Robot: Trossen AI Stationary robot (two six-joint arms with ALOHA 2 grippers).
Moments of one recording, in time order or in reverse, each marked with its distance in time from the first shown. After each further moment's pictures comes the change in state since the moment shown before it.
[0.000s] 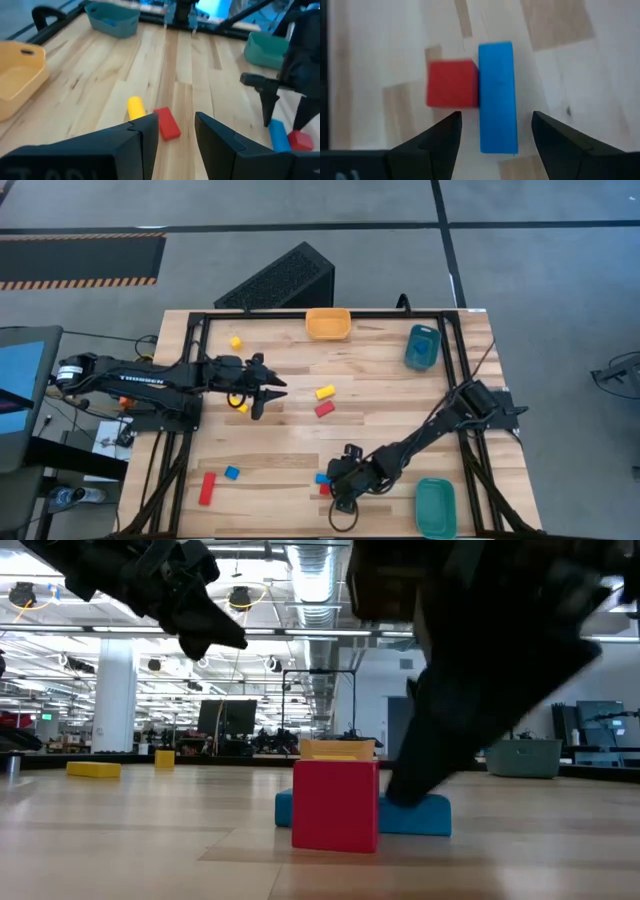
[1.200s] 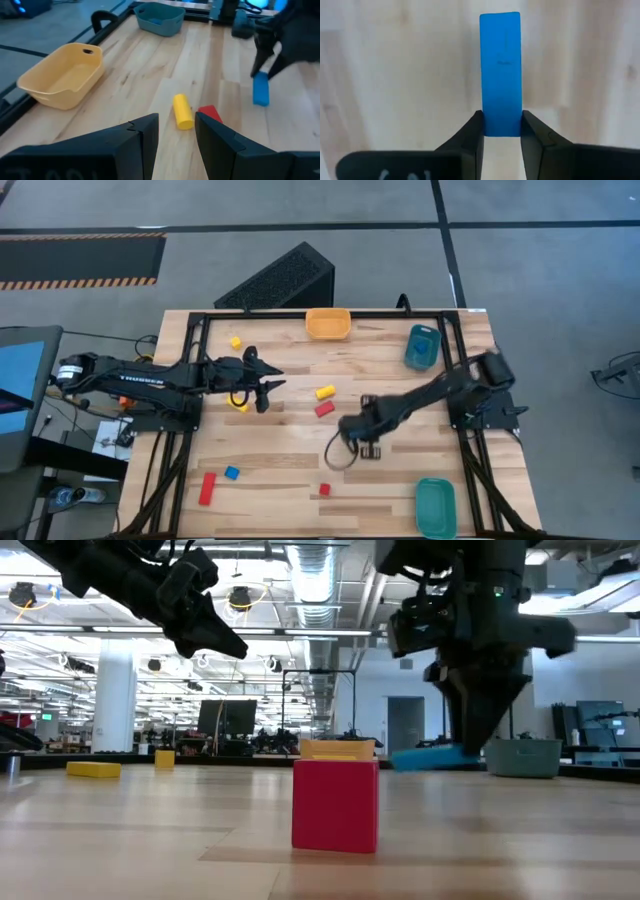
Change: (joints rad) left arm -0.001 0.000 0.000 -0.017 -0.238 0.035; right arm -0.312 -0.255 -0.110 -0.564 -0.106 -0.428
